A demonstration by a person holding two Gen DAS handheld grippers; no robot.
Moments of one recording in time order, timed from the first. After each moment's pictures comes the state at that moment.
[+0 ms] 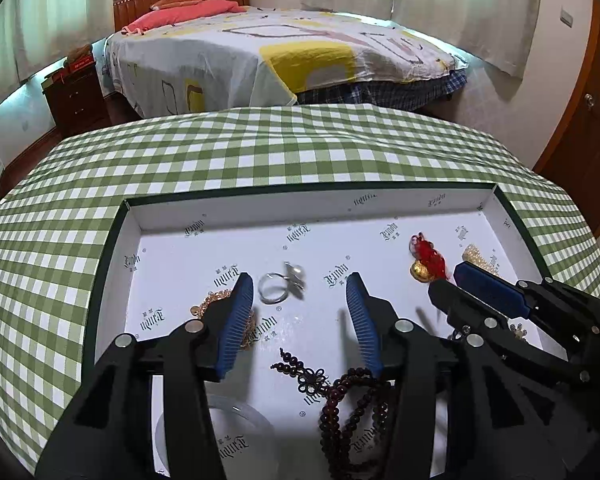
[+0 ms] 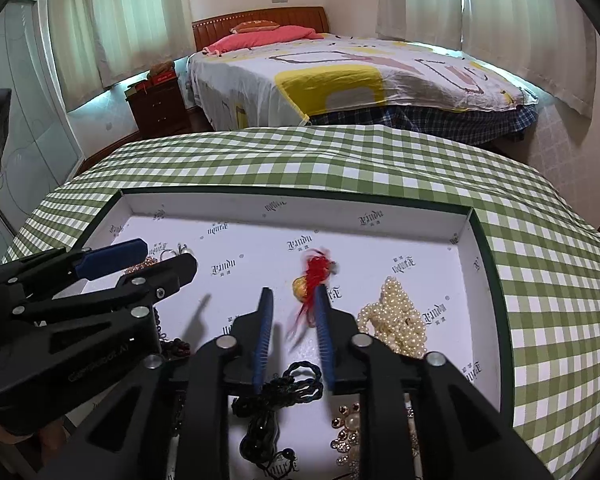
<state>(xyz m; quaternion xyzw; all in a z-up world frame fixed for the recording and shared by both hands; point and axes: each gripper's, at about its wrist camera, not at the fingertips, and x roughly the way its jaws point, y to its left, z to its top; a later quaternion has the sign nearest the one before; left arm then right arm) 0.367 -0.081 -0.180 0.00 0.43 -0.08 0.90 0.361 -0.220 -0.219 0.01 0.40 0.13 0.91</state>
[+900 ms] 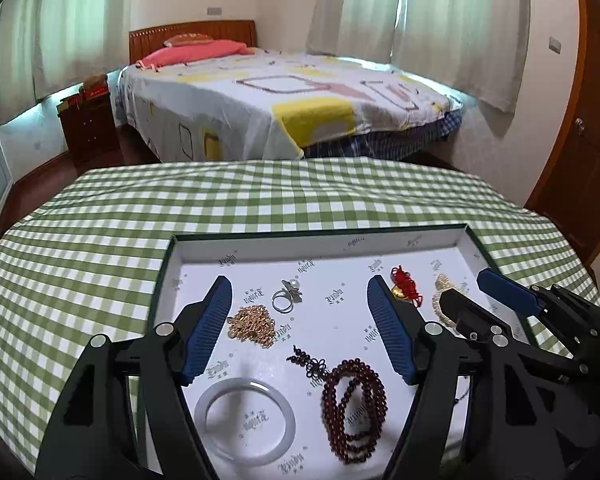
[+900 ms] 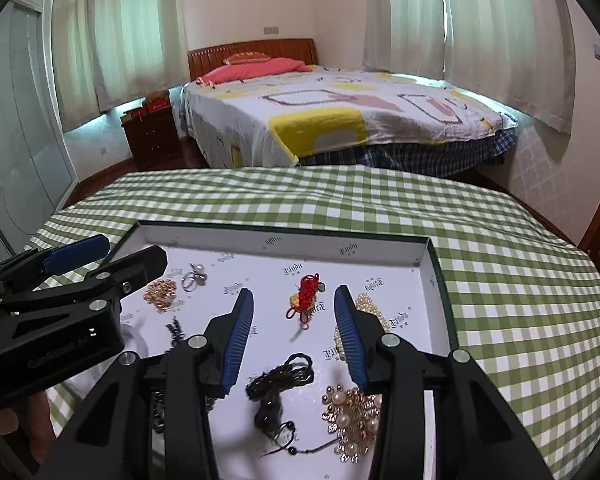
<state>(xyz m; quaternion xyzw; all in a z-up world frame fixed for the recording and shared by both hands) 0.315 -0.060 -0.128 -0.02 0.35 -0.07 0.93 0.322 -0.226 -0.178 0.01 0.34 0.10 0.93</state>
